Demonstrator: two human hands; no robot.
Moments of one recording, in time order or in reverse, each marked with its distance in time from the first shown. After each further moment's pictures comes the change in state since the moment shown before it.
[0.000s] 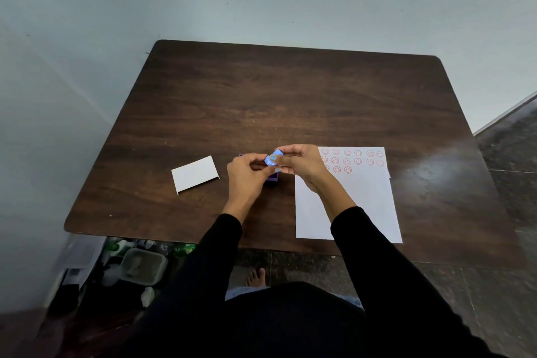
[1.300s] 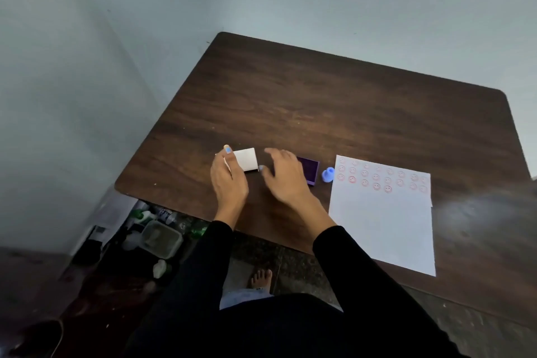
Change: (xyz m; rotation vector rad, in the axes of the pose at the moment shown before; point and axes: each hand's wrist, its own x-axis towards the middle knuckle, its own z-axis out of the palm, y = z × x) left_hand -0.017 -0.040 -0.072 -0.060 0.583 -0.137; right_hand -0.018 0.013 0.105 -0.942 -0.092 -0.503
